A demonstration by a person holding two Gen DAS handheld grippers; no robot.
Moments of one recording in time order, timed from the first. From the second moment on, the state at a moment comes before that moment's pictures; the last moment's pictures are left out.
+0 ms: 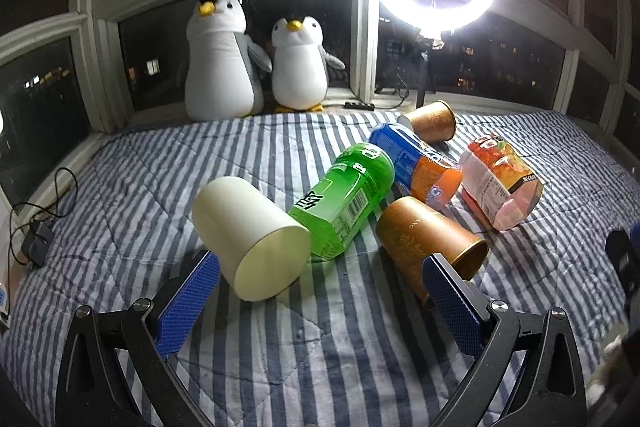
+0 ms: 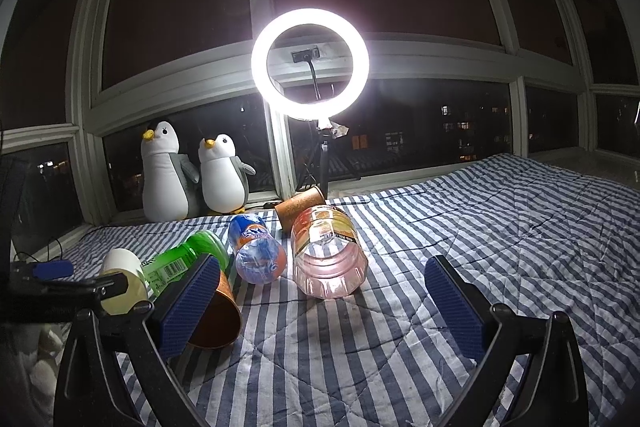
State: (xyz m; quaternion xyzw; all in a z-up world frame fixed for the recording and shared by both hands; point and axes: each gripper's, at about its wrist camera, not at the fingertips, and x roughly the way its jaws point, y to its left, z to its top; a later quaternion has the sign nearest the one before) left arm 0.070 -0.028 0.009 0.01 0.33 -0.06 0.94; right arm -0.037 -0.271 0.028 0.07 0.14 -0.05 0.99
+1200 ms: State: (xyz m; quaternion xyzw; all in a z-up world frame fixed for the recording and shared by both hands) left arm 0.190 -0.105 -0.029 -0.11 0.59 -0.12 0.79; right arm -0.062 -0.293 0.045 0.10 0.14 -0.08 0.98
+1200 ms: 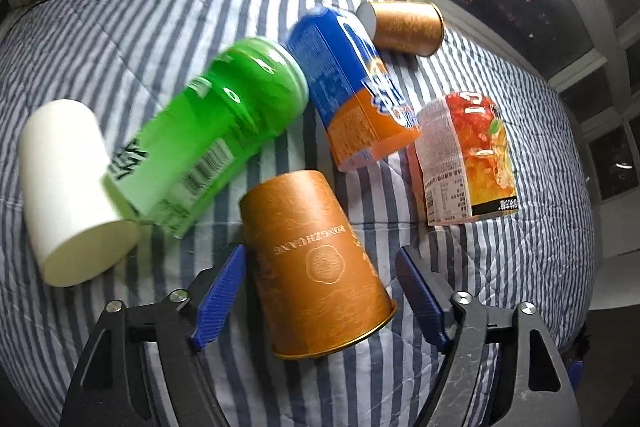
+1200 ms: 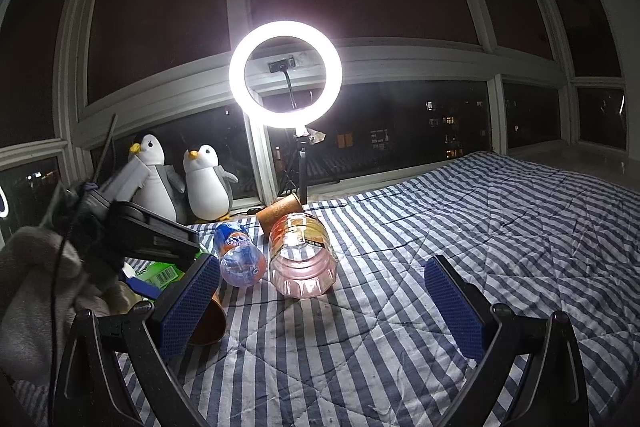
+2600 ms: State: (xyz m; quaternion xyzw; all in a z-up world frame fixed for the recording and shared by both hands) left arm 0.068 -0.039 0.020 -0.04 0.44 -0.14 0.89; right arm 0.022 -0.269 0.056 0.08 0.35 0.09 0.93
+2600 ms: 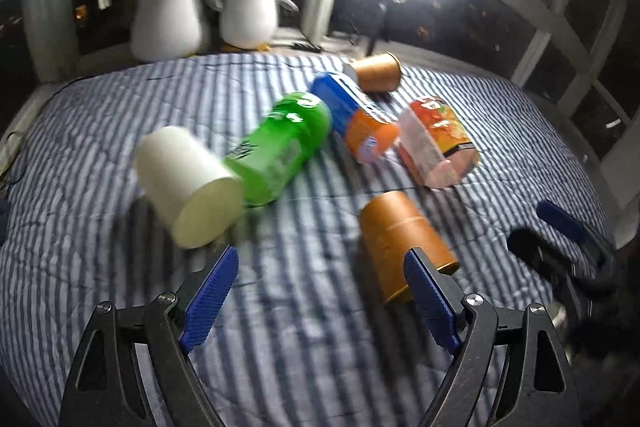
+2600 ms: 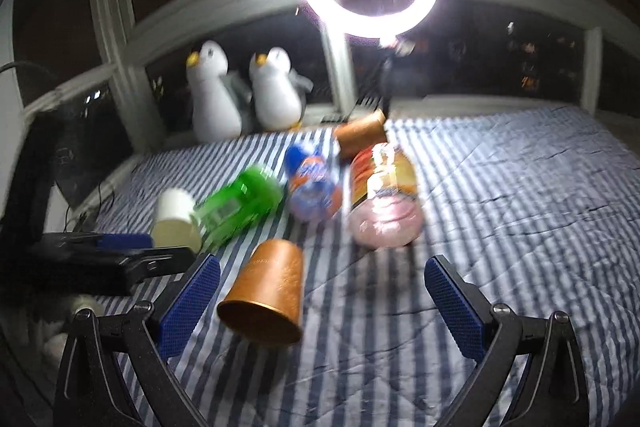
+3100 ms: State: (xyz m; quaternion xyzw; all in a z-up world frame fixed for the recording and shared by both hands) left arm 0.039 -0.013 -0.023 -0.02 0.38 -0.10 0.92; right arm 0.108 -0.240 0.023 0.10 0.53 0.17 0.82
